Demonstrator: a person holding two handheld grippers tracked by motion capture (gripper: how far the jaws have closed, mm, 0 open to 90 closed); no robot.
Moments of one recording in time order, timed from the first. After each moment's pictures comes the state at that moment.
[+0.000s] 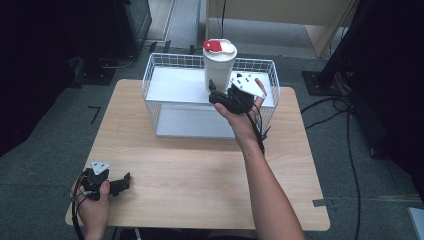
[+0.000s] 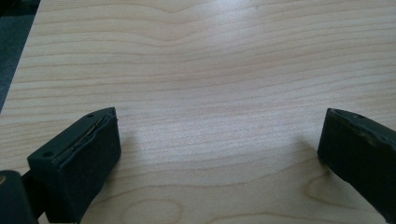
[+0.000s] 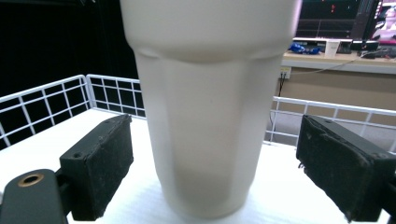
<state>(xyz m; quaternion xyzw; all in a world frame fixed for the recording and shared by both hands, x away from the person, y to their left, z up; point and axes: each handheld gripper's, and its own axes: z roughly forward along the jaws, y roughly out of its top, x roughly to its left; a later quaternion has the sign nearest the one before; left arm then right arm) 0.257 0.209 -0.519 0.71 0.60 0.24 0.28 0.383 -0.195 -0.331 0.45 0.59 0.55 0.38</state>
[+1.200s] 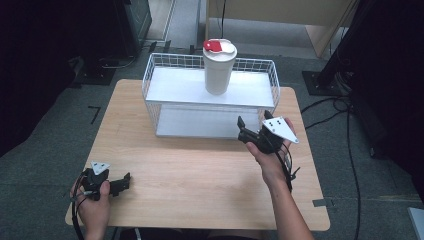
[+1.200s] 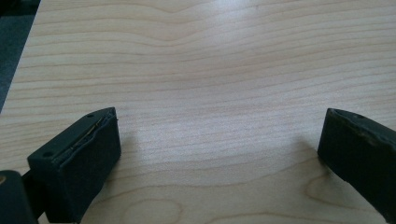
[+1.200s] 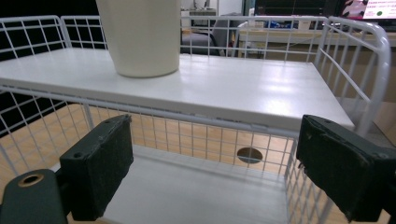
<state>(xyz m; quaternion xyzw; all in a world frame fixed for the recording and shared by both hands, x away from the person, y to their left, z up) 0.257 0.209 -0.519 0.71 0.60 0.24 0.28 0.300 -0.267 -0.388 0.48 0.59 0.52 0.38</state>
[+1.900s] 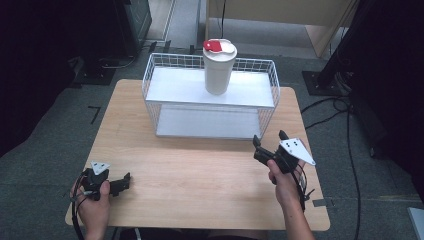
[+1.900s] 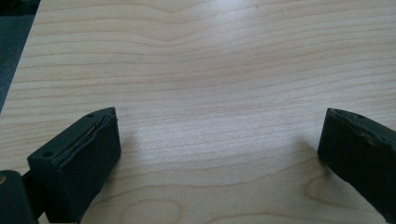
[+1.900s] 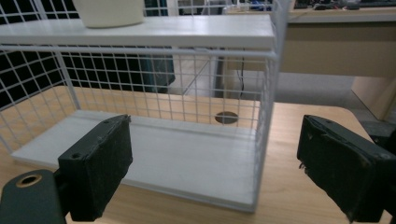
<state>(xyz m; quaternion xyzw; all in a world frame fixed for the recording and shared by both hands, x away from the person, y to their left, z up) 0.257 0.209 -0.519 0.71 0.60 0.24 0.28 0.261 -0.310 -0.425 0.52 0.58 0.50 0.37</state>
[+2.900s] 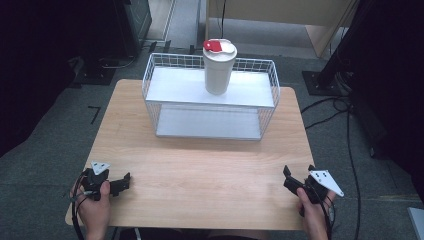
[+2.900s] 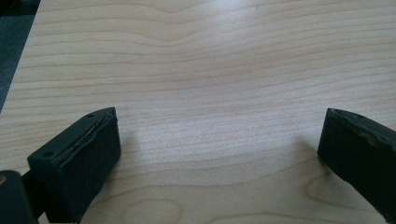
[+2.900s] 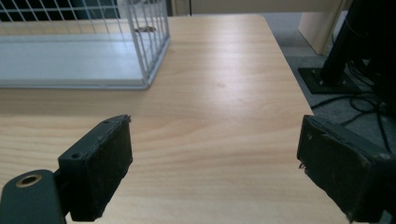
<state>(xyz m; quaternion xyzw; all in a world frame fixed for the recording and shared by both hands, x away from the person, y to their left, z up) 0.257 0.209 -0.519 0.71 0.60 0.24 0.28 0.200 -0.396 -0.496 0.61 0.57 0.41 0.36</state>
